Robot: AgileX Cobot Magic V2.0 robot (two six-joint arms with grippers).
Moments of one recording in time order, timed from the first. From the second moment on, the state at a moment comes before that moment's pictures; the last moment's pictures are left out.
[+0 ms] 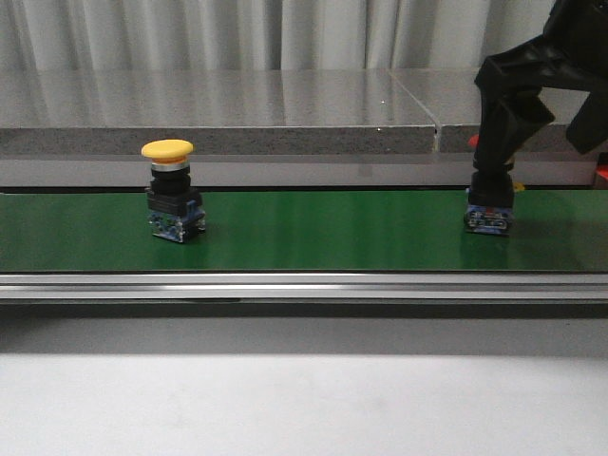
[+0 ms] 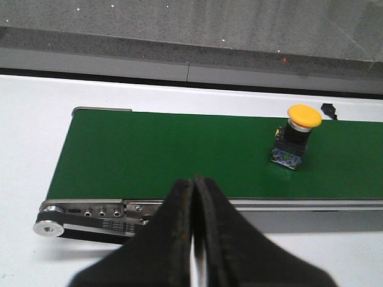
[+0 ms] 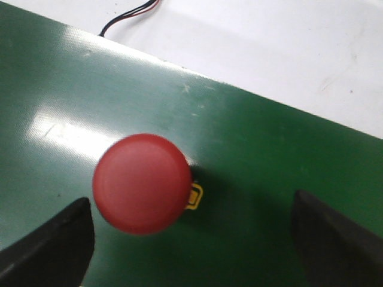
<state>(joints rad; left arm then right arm) -0.20 0.24 -0.42 0.01 0.58 -0.17 0.25 1.49 -1.06 -0.05 0.61 0.04</state>
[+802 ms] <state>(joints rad) -0.20 0.24 -0.42 0.01 0.58 -0.17 0.10 1.57 -1.34 -0.07 0.81 0.03</state>
